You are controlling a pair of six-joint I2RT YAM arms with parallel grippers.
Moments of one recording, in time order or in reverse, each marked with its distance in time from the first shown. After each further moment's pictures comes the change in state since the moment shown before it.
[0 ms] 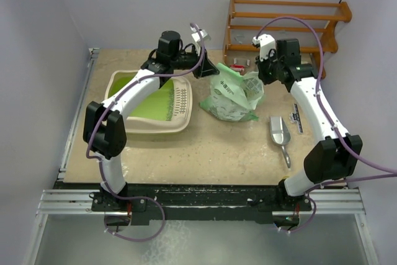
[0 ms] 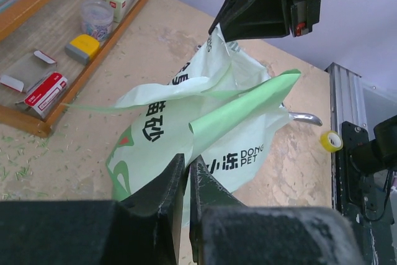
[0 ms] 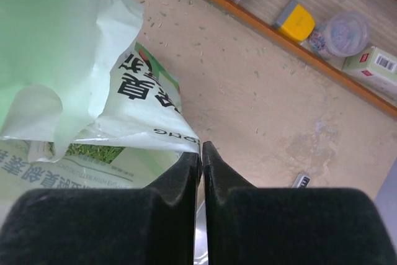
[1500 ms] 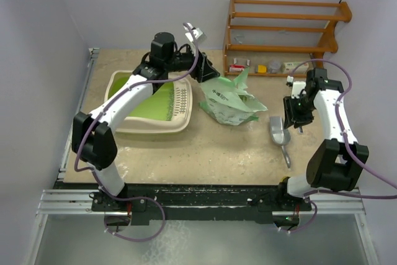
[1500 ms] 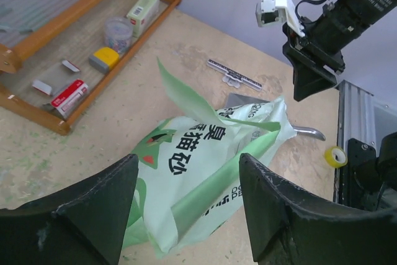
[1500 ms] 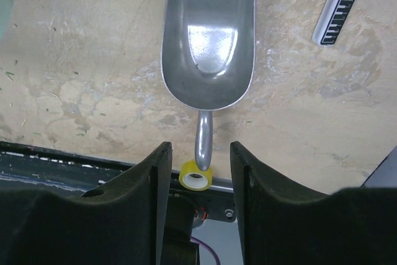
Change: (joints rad) left arm -0.017 -0.126 -0.095 0.020 -0.103 -0.019; right arm -0.354 -0.072 -0.212 -0.519 -0.015 0.041
